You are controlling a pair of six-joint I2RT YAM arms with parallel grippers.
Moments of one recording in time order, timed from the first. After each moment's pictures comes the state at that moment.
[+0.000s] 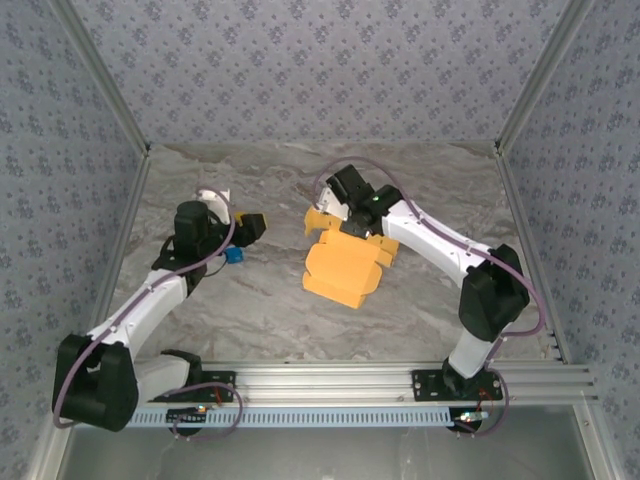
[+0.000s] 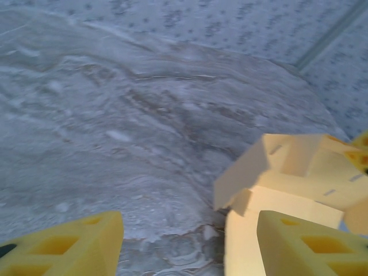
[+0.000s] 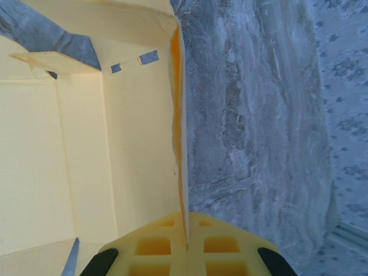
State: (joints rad) left arm -0.25 1.15 0.66 0.07 0.34 -0.37; right arm 0.69 1.71 1.46 -0.76 0.39 -0.66
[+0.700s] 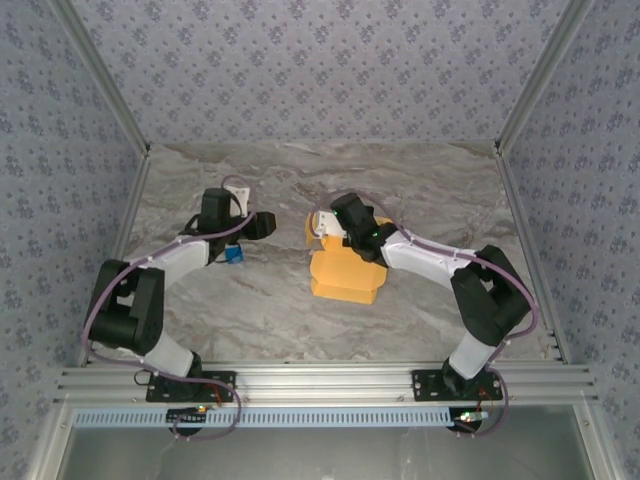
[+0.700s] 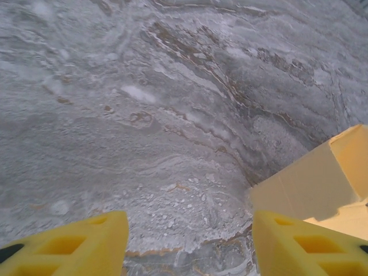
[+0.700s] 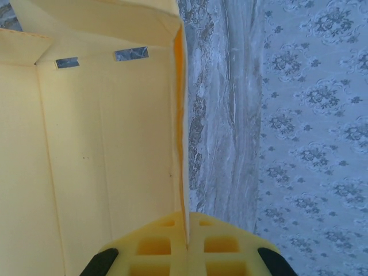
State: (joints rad) left arm -0.27 1.57 0.83 0.07 0.36 -0.30; right arm 0.70 1.67 1.06 -0.12 0.49 -1.04
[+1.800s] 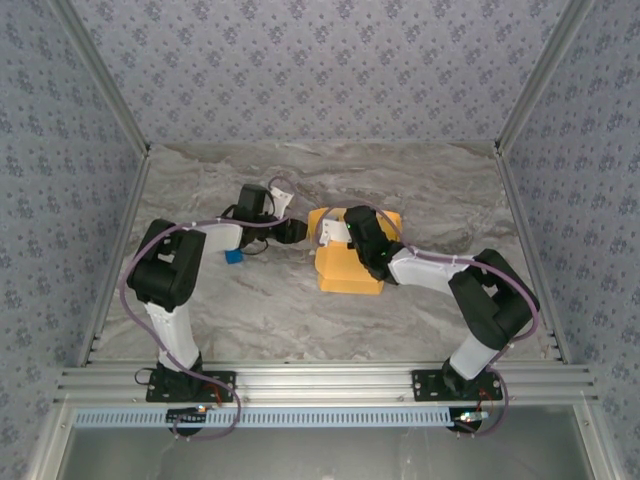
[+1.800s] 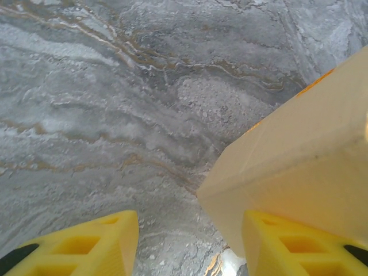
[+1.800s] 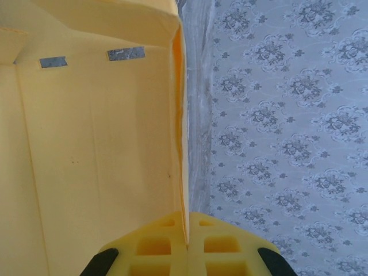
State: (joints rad) left arm -0.38 1.91 1.04 0.10 0.58 -0.11; right arm 0.69 1.64 0.84 0.33 0.49 -1.26
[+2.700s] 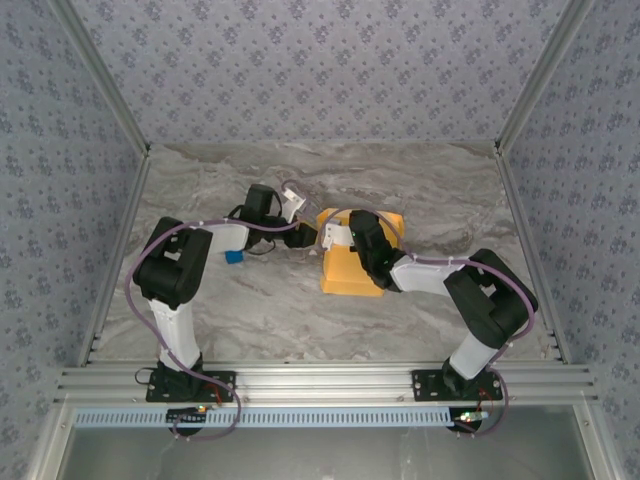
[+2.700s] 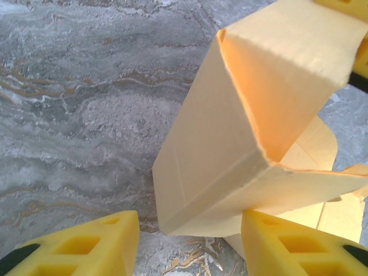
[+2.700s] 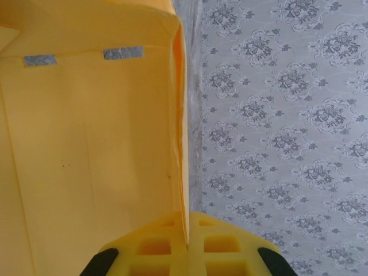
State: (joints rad) left arm -0.42 1.94 1.06 0.16 0.75 -0.01; right arm 0.69 1.66 0.76 0.48 0.51 -1.28
